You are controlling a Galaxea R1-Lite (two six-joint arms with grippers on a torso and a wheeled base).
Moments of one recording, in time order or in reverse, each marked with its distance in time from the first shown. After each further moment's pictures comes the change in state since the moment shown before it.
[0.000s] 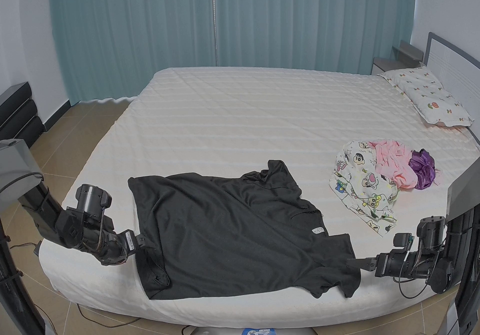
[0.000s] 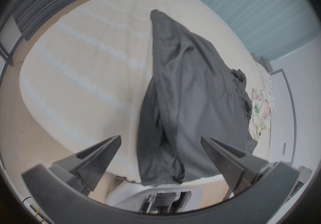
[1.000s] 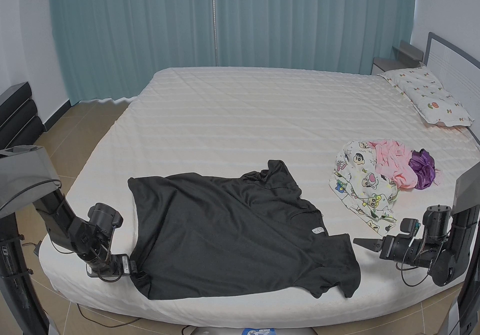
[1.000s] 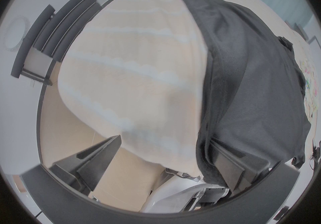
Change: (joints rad) left arm 0.032 0.076 0.049 0.151 0.349 0.150; right arm 0.006 -0.037 -0.117 0.001 -0.053 0.120
